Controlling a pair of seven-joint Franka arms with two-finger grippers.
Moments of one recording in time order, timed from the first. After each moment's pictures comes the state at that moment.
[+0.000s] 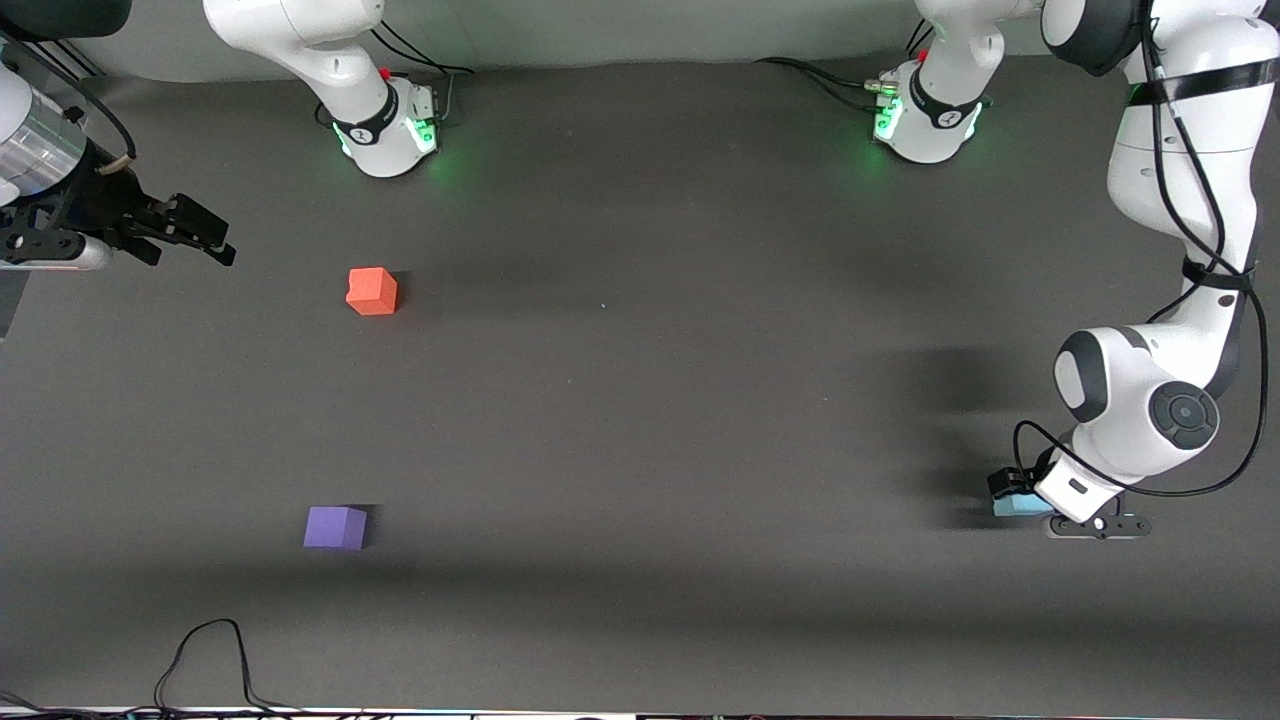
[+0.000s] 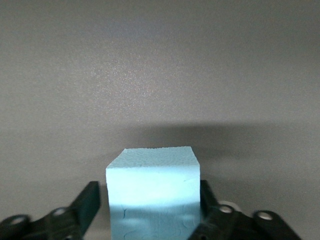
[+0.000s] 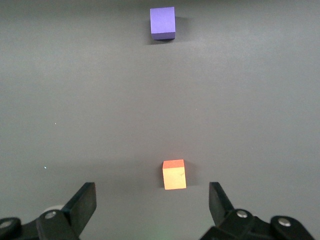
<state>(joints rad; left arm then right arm) 0.07 0.69 0.00 -1.72 0.01 2.51 0.06 0.15 -0.25 -0.12 -1.94 0.01 1.71 0.12</state>
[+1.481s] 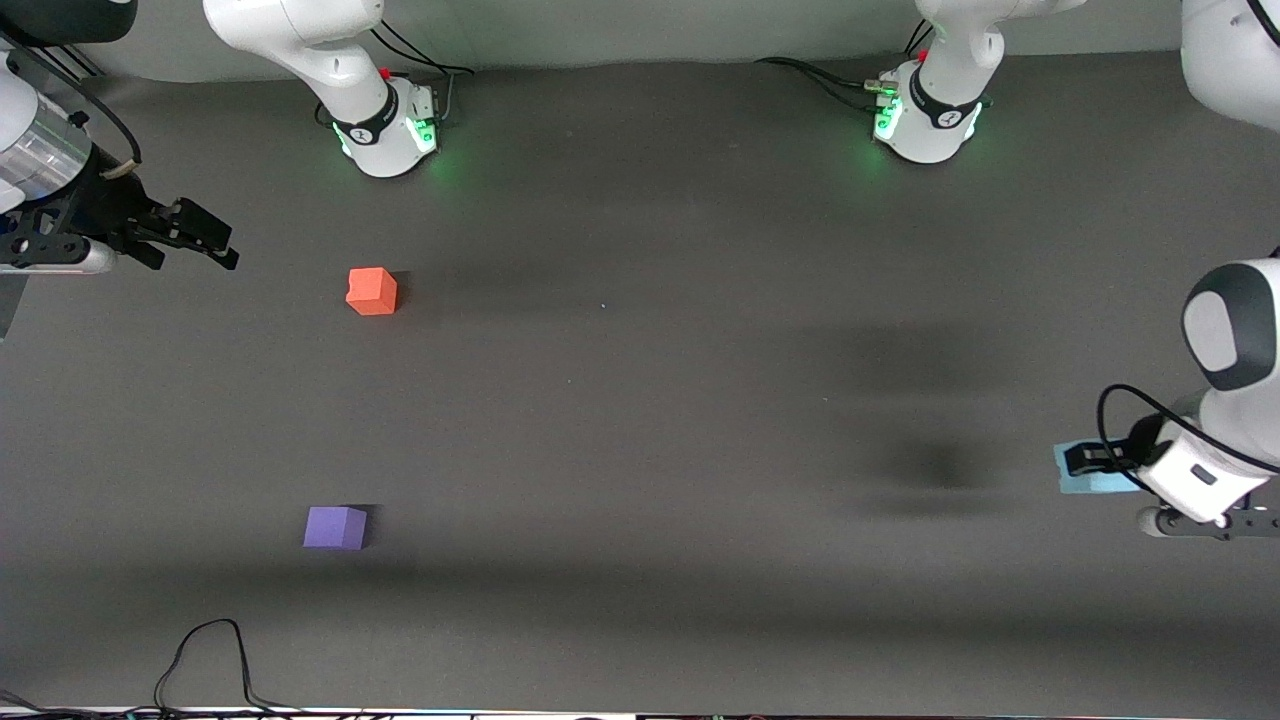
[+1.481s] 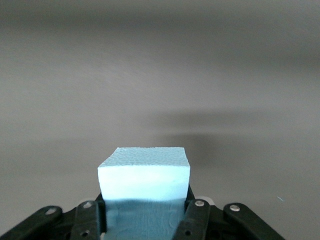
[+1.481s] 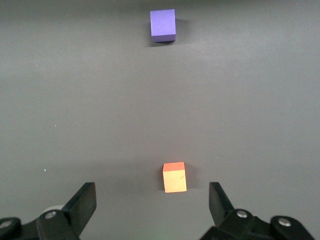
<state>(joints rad) 0.02 0.46 -0.03 -1.46 0.00 1.89 0.00 0.16 -0.25 -0.13 -1.95 0.01 1.73 0.12</state>
